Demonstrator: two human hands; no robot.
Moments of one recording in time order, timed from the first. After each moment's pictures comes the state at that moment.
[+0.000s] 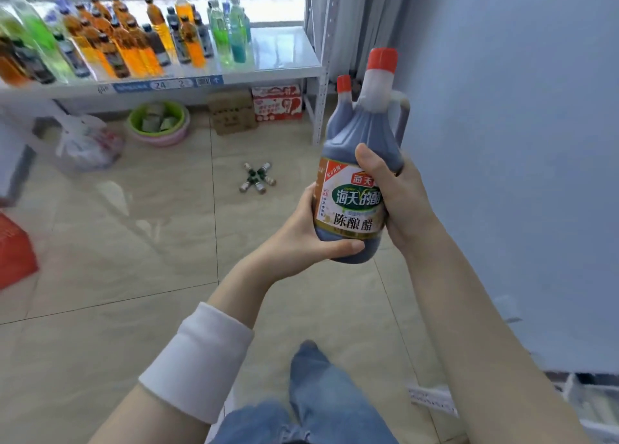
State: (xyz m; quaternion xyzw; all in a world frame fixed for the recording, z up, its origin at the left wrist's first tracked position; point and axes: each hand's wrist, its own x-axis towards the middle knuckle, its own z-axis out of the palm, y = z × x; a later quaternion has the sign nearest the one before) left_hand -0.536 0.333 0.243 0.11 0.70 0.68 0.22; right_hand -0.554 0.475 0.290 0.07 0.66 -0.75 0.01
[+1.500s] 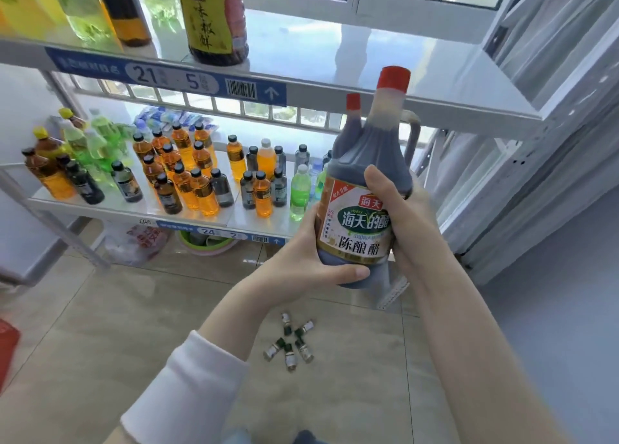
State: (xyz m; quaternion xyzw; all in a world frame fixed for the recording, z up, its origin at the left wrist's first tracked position) left_hand -1.229 0.169 0.299 0.02 0.72 0.69 0.07; right_hand -1.290 0.299 0.344 -0.05 0.67 -0.73 0.12
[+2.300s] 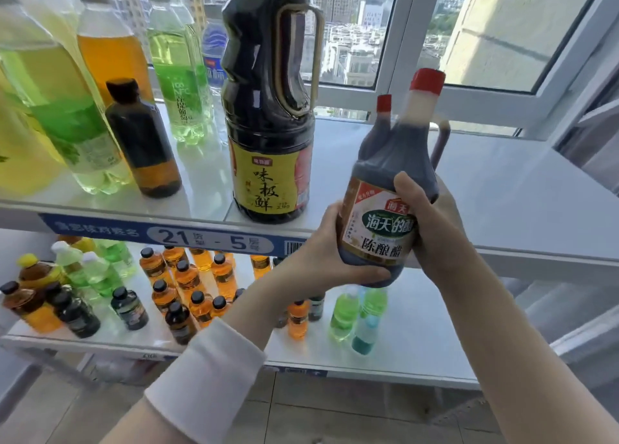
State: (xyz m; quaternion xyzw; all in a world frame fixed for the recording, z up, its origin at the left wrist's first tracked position) left_hand -1.483 -0.039 0.355 0.08 0.78 0.62 0.02; right_hand -1.528 0.105 0.395 -0.13 0.65 -0.75 0.04
